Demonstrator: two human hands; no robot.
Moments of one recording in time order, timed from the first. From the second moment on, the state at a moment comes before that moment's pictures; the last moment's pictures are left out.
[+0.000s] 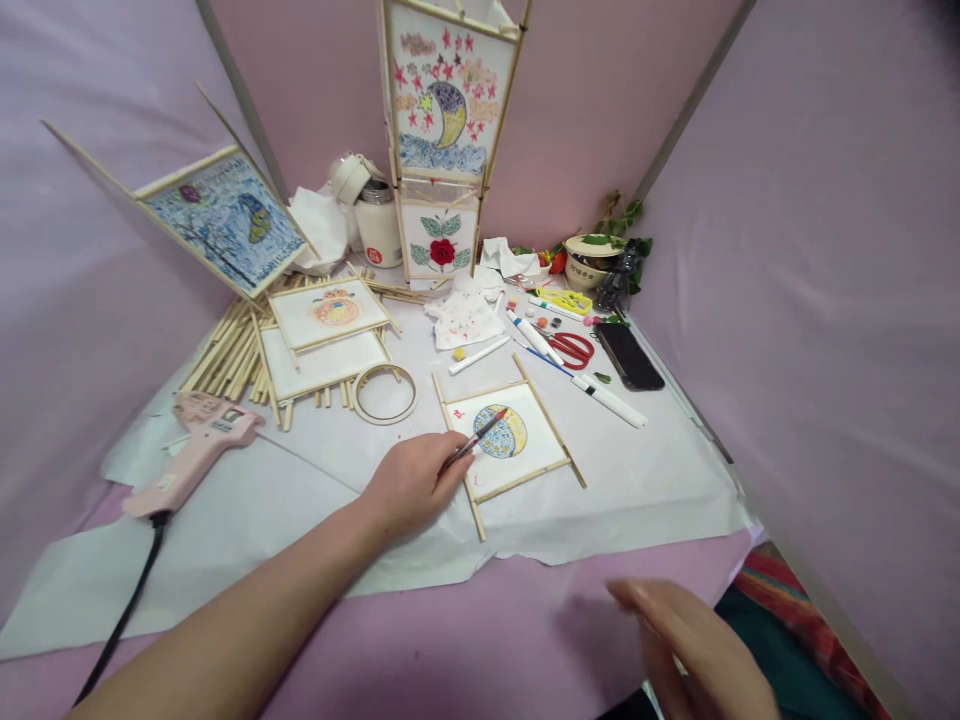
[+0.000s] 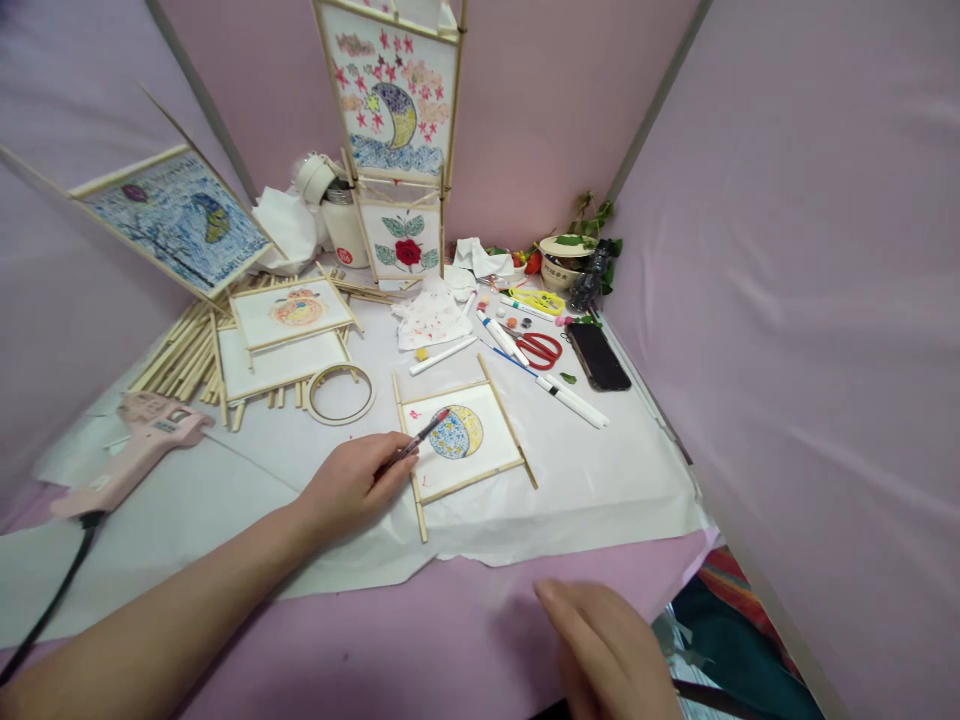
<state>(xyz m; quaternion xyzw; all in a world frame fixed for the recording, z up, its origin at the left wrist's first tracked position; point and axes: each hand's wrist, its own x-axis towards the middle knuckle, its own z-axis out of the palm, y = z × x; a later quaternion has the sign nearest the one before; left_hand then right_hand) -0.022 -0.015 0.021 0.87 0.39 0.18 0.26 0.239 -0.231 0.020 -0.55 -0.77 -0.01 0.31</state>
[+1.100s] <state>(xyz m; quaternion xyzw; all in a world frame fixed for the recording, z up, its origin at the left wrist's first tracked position) -0.018 -0.010 0.012 0.93 0.30 0.11 0.19 0.182 -0.064 0.010 -0.43 -0.74 0.26 0.45</state>
